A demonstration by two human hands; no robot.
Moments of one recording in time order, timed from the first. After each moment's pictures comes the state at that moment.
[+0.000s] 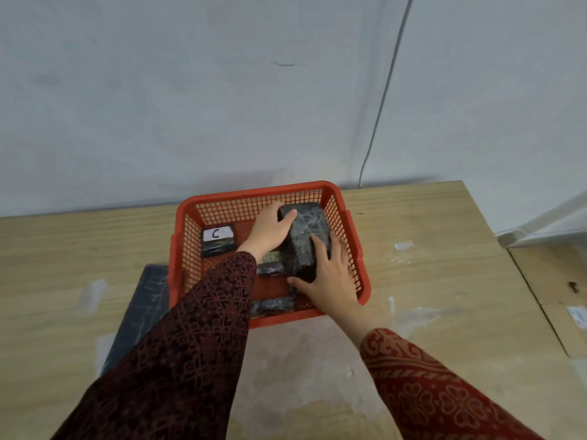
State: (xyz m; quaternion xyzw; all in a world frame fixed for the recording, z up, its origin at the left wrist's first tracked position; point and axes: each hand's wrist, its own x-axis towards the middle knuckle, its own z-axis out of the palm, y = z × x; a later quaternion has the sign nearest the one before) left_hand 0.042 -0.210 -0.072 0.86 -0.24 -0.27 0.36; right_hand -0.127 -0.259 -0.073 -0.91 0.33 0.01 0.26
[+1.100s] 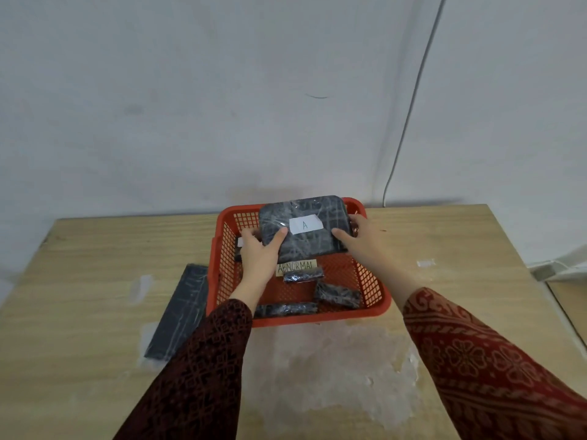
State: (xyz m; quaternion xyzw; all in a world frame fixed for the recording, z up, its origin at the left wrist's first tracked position) left_hand 0.001 -0.130 -0.019 0.79 0.01 -0.17 0.59; right_hand -0.087 -0.309 -0.010 -0.82 0.31 -0.05 0.48
